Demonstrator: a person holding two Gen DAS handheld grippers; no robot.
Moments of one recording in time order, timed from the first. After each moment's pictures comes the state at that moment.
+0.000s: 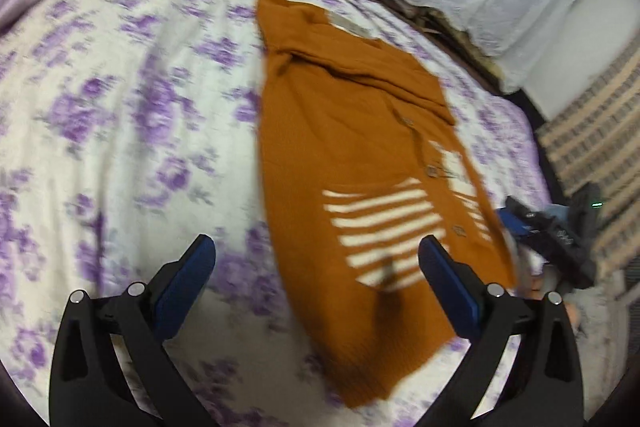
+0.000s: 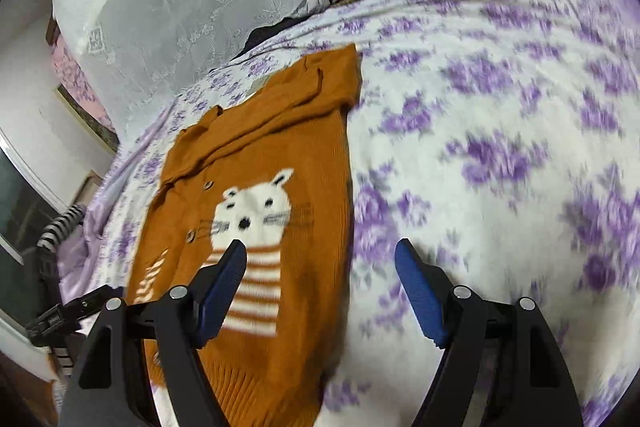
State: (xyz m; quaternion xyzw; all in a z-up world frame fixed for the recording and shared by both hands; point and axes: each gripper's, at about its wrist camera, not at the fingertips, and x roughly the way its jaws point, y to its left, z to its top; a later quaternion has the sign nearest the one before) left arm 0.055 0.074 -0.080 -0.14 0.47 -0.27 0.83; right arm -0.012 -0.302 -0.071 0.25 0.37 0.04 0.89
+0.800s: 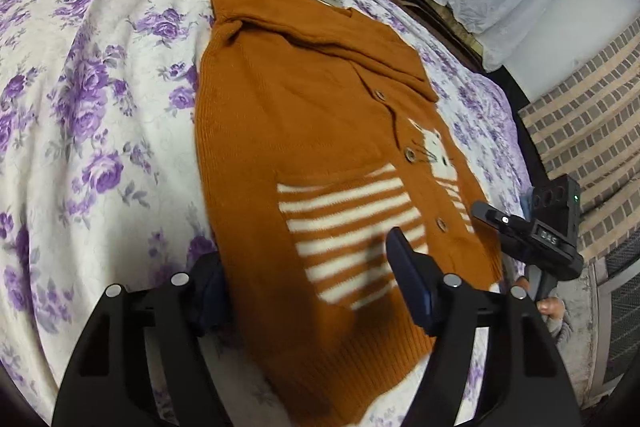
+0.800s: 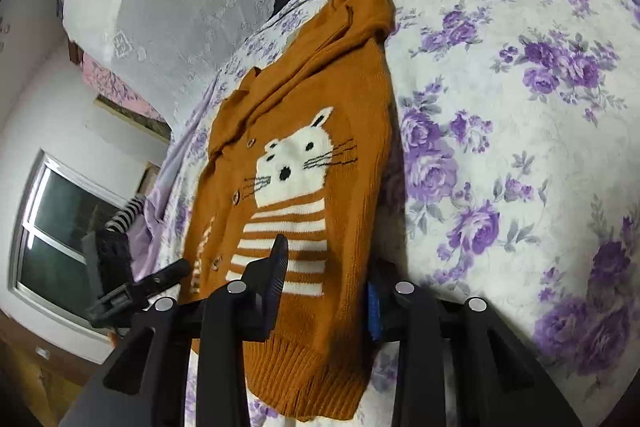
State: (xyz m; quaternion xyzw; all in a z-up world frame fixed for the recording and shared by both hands) left arm 0.076 0.042 -0.094 -0.13 0.50 -0.30 0.80; right arm -0.001 -0.297 -0.098 0.35 0.42 0.14 0.83
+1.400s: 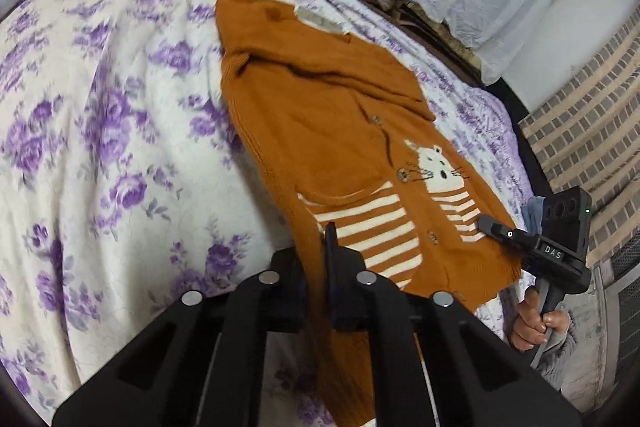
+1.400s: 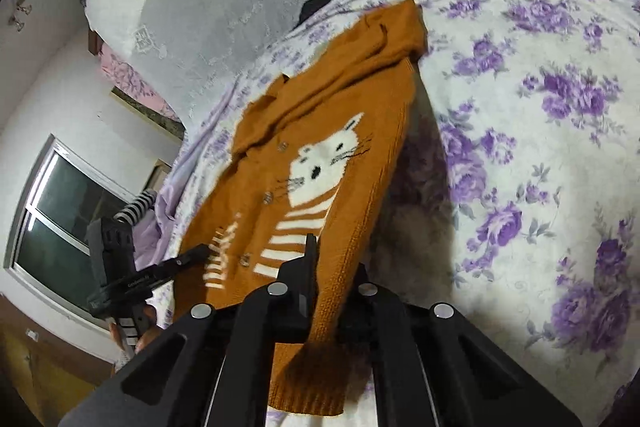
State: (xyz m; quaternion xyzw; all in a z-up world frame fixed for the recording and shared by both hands) left arm 0.068 0.058 -0.078 -0.13 0.46 -0.29 0.82; right arm -0.010 -0.290 -0.076 0.32 0.38 0.16 0.85
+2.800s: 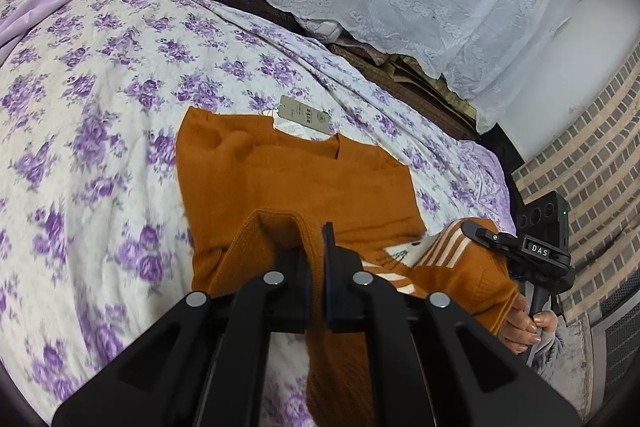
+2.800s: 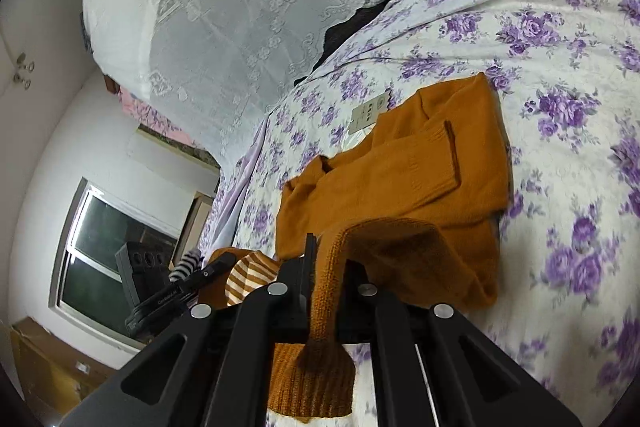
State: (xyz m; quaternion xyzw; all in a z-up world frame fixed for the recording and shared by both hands) left arm 0.192 0.034 -0.011 -0.15 0.43 -0.30 0.84; right arm 0.129 -0.320 -0.023 0.39 0.37 0.21 0.82
